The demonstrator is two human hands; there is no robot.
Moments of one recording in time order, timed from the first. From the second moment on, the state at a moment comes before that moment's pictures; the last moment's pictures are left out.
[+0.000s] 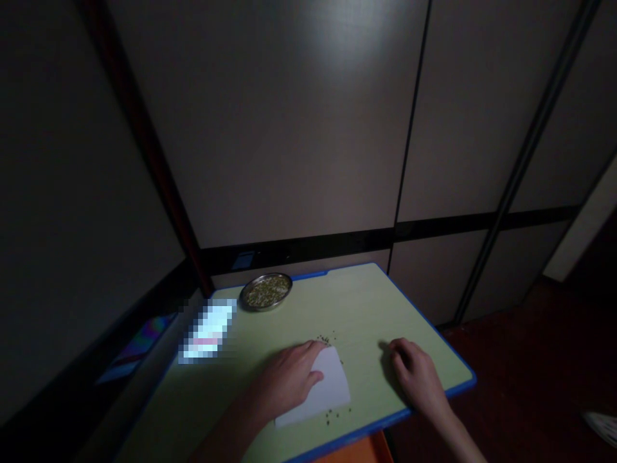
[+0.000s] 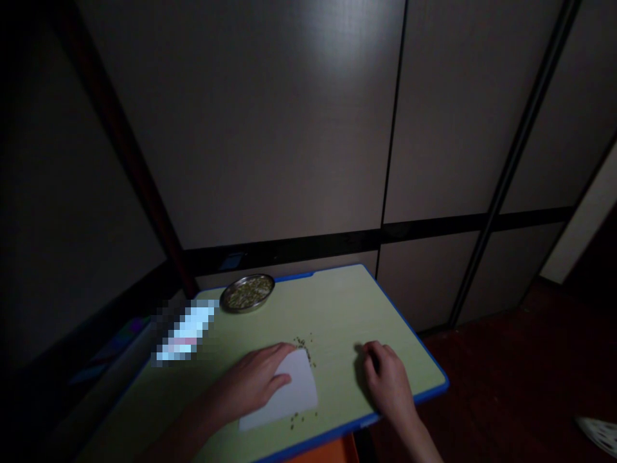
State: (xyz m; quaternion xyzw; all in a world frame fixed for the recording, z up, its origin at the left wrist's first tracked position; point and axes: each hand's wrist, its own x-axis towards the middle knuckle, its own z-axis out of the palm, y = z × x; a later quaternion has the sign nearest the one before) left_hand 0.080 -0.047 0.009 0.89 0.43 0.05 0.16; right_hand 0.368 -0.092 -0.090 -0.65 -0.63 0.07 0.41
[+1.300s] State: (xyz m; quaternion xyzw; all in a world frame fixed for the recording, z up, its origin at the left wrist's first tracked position) left_hand 0.094 -0.066 -0.003 0.90 0.41 0.06 0.16; right_hand 0.372 -0.091 -0.094 -0.64 -0.66 0.07 0.38
